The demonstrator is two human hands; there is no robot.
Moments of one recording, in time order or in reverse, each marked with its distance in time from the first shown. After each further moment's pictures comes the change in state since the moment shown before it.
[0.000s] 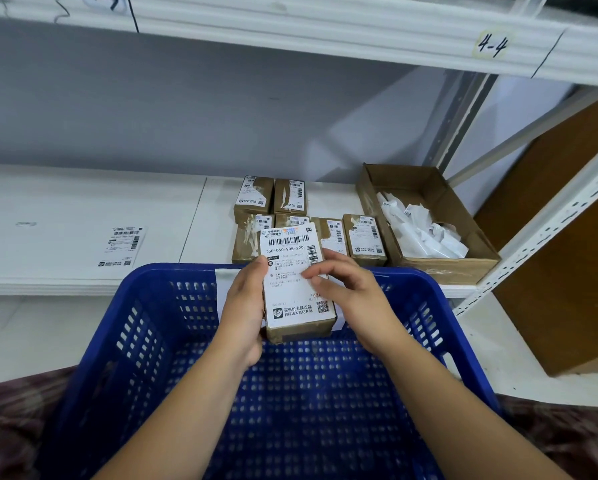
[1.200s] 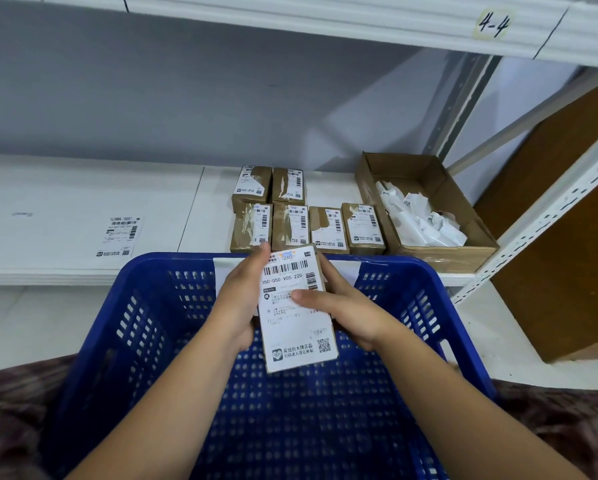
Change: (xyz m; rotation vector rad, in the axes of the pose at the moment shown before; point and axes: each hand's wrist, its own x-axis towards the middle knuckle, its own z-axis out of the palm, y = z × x) left_hand -0.004 0.013 -0.001 0.148 -0.037 -0.098; right_hand 0.001 0.020 -0.001 0.104 -0.284 0.287
